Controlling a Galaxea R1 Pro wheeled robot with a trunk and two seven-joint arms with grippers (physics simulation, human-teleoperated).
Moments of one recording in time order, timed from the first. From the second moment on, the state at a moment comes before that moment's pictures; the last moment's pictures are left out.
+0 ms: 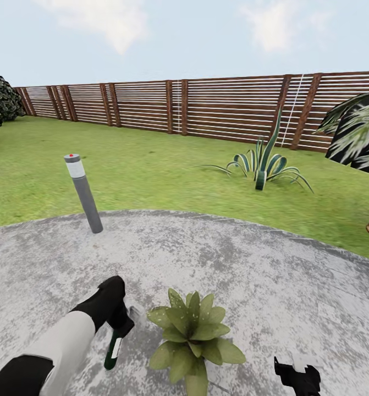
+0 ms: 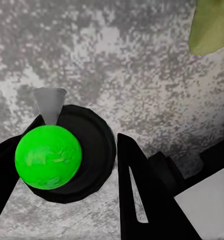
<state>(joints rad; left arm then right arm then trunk) -0.82 0.00 -0.15 -0.47 -0.94 0.93 -1.00 -0.48 -0.13 -0.62 -0.07 0.54 -0.42 -0.10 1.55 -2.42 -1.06</state>
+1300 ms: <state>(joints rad) -0.82 0.03 -0.27 -0.43 -1.08 0.92 -1.21 -0.48 -0.13 -0.62 -0.07 0.55 -0.42 -0.10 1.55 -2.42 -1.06</state>
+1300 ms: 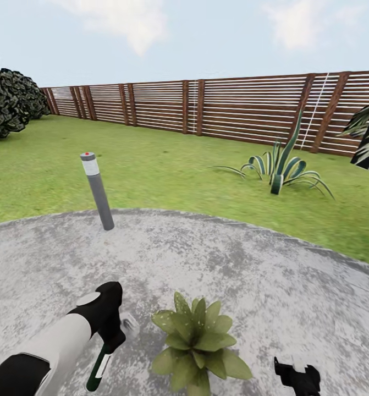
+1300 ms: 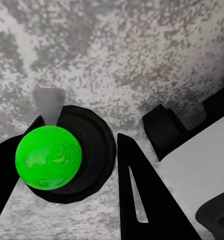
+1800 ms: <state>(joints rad) -0.82 0.03 -0.27 -0.41 -1.08 0.92 -1.20 -0.48 -0.13 -0.62 -0.07 0.54 -0.42 -0.10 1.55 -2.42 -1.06</state>
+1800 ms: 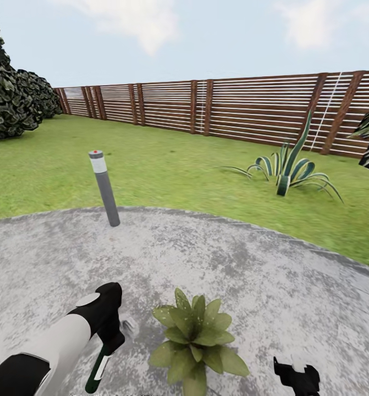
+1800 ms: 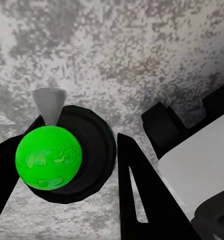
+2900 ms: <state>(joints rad) -0.83 -0.05 -0.27 -0.49 -1.07 0.91 -1.20 -0.48 -0.13 -0.62 -0.07 0.55 -0.42 -0.10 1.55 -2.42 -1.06</state>
